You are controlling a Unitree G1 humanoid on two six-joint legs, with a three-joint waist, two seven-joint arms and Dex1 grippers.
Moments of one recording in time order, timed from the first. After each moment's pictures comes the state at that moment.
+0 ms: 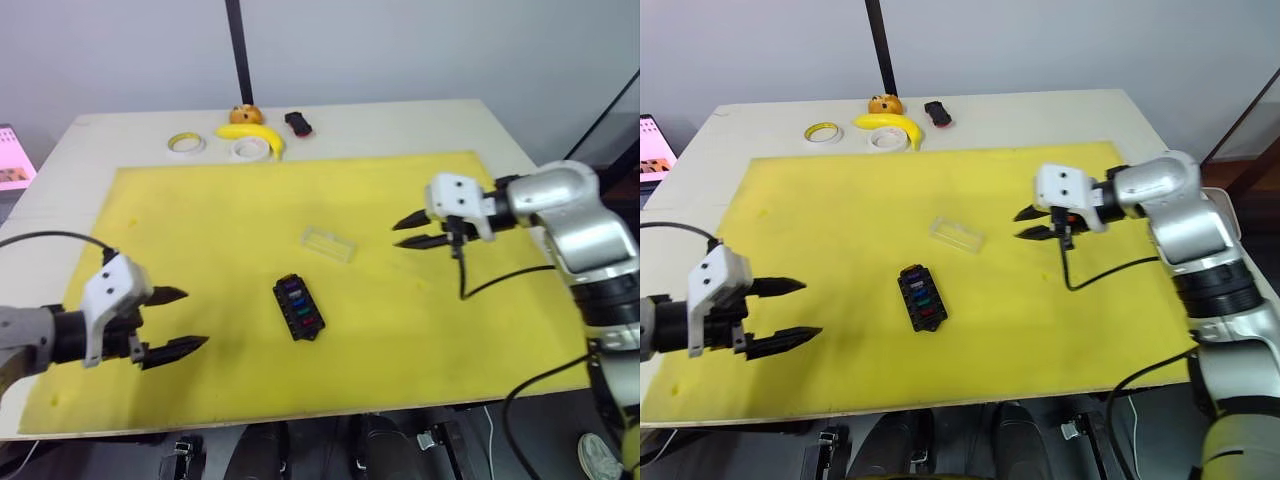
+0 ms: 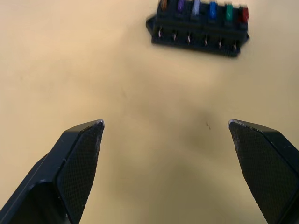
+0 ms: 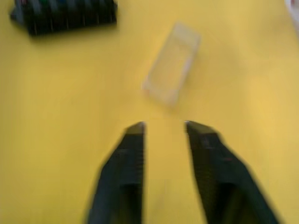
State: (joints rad) left arm 0.27 1.03 0.58 -0.58 -0.62 0.76 -1.07; right arm -0.80 -0.95 0.19 0.14 0.12 0.23 1.39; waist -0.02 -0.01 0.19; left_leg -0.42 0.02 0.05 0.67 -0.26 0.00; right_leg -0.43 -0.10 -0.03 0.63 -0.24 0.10
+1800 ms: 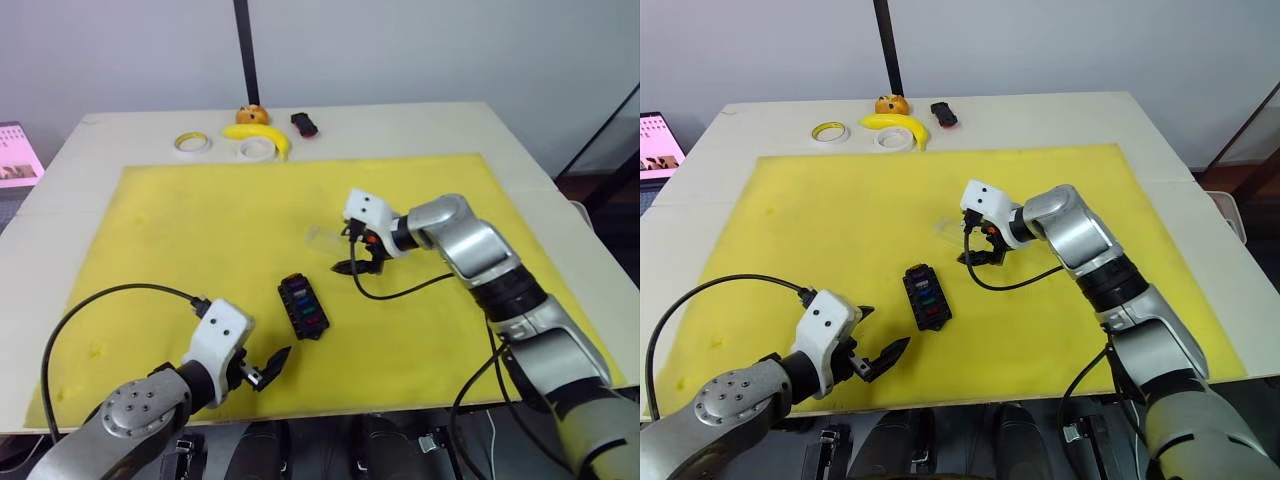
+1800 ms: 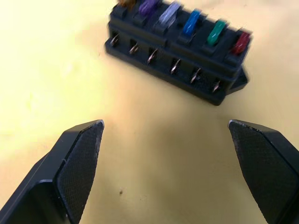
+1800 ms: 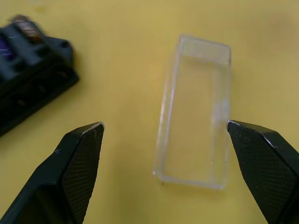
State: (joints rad) left arm 0.19 0.57 0.04 -1.02 -0.56 1.06 -0.25; right arm -0.95 -0.50 0.43 0.22 0.04 0.73 1.04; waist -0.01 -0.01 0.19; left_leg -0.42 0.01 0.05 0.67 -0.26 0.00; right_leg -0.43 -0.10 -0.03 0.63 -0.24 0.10
